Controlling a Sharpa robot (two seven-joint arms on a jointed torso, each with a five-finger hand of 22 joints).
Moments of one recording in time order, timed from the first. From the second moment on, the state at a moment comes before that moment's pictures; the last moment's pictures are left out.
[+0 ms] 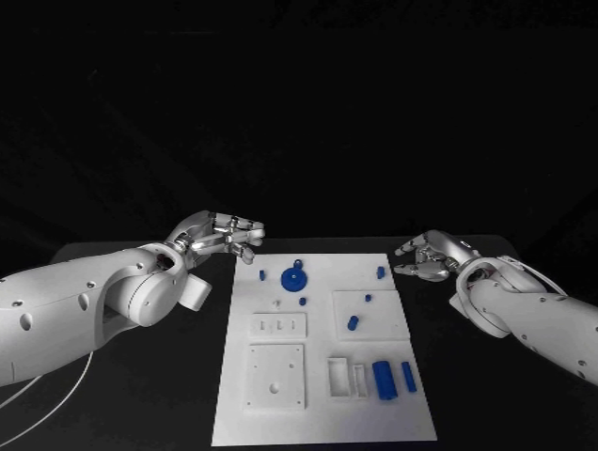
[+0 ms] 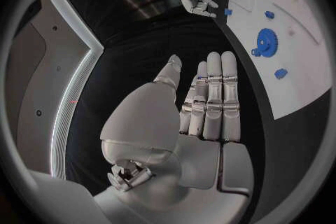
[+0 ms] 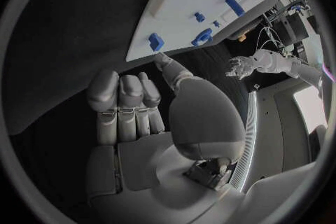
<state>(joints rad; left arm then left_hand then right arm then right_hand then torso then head) 1.34 -0.83 -0.12 1.39 -0.24 -0.20 0.28 1.34 0.01 0.00 -0.01 0.06 0.96 0.15 0.07 0.07 1.26 0.08 0.07 0.06 1.21 0.03 0.51 0.26 0.10 1.03 0.01 0.68 0.42 1.01 -0.76 0.24 1.09 -1.38 -0.38 0.07 1.24 -0.14 0.33 -0.13 0.20 1.05 0.10 0.07 0.07 1.34 -0.01 1.03 1.30 1.45 -0.08 0.98 1.09 0.07 1.46 -0.10 0.93 1.31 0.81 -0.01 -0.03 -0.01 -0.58</state>
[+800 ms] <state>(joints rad) 1.33 -0.82 -0.12 1.39 -0.24 -0.19 0.27 1.34 0.01 -0.01 -0.01 0.06 0.95 0.15 0.07 0.07 1.23 0.09 0.07 0.06 1.21 0.03 0.51 0.27 0.09 1.03 0.01 0.68 0.43 0.99 -0.67 0.24 0.96 -1.40 -0.32 0.09 1.25 -0.14 0.34 -0.18 0.23 1.04 0.11 0.07 0.07 1.33 0.00 1.03 1.30 1.45 -0.08 0.98 1.10 0.07 1.47 -0.10 0.93 1.31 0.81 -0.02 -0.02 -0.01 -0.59</state>
